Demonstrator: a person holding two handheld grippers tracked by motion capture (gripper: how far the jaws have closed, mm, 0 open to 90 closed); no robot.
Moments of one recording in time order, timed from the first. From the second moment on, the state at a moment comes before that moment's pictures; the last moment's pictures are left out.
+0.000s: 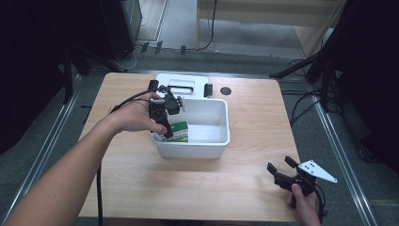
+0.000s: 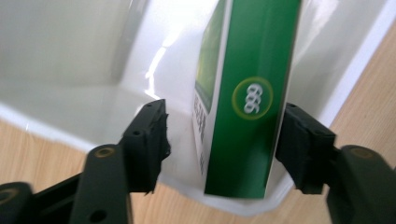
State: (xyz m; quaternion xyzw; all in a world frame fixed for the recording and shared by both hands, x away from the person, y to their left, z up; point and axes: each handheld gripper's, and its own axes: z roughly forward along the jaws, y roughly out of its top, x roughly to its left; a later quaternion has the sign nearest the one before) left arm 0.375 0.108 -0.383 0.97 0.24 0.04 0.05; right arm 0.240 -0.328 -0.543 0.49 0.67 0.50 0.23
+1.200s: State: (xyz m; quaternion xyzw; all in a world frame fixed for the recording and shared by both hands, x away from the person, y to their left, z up) left arm 0.328 0.243 -0.368 0.89 0.43 0.06 0.12; right arm 0.241 -0.328 -0.543 0.49 0.67 0.50 0.23
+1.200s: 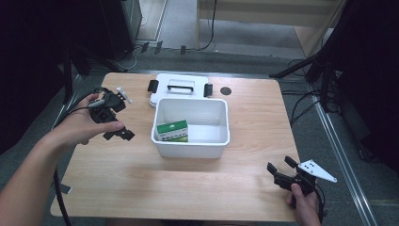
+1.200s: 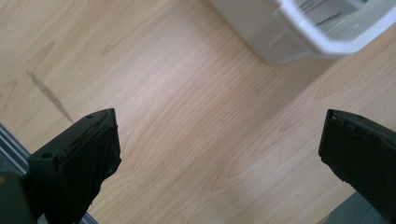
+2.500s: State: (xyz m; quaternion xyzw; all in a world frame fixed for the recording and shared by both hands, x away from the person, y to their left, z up) left arm 0.221 0.332 -0.536 0.64 0.59 0.31 0.37; right arm 0.241 -0.327 -0.543 0.50 0.68 0.50 0.23
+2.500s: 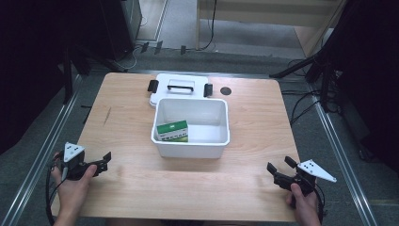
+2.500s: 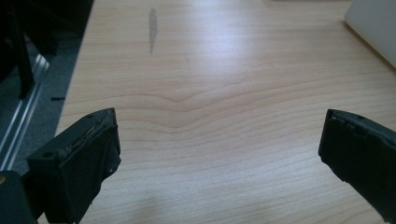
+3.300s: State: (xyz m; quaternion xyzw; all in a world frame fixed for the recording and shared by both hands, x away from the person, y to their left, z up) left arm 0.205 0.332 -0.551 0.62 0.58 0.33 0.42; right arm 0.241 -0.328 -0.544 0.50 0.68 0.50 0.23
